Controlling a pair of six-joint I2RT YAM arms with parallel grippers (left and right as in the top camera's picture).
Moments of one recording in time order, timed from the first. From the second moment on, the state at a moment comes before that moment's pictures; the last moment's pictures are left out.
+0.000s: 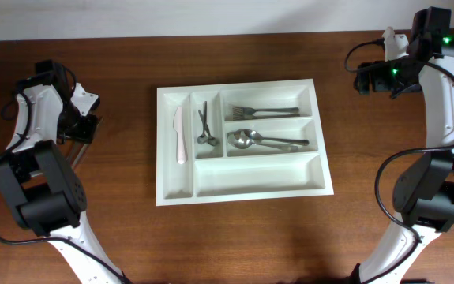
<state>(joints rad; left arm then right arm) 0.29 2.19 1.77 -1.10 -0.07 0.53 -0.25 2.09 2.01 -1.13 -0.17 -0.26</state>
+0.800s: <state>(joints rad) 0.29 2.27 1.77 -1.08 -0.07 0.53 -0.25 2.09 2.01 -1.13 -0.17 -0.26</state>
